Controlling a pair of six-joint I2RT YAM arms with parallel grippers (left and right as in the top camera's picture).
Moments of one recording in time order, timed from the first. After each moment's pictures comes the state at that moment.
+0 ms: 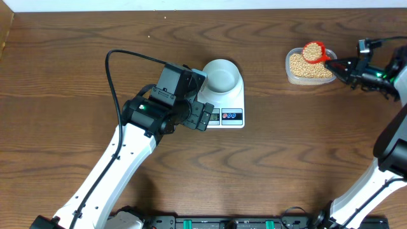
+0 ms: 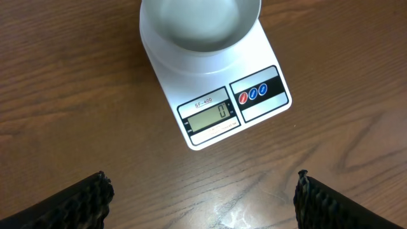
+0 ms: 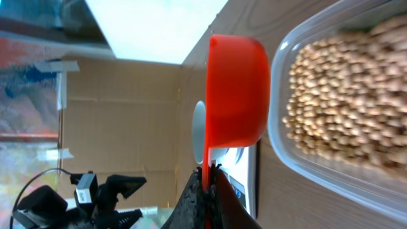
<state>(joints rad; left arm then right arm) -0.46 1.37 1.20 -0.86 0.10 -0.04 -0.45 2.13 1.56 -0.85 -1.36 -0.05</state>
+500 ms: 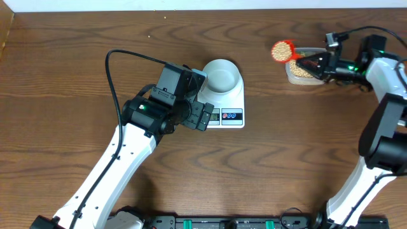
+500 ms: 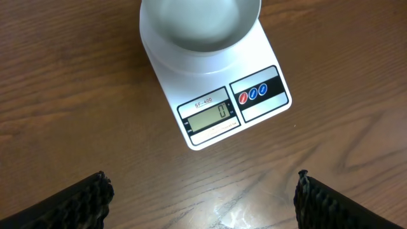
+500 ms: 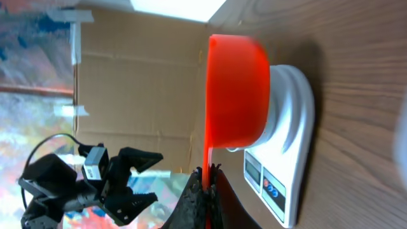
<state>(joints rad) -0.46 1.37 1.20 -0.86 0.10 -0.04 -0.27 2.13 1.56 -0.84 -1.44 -0.05</state>
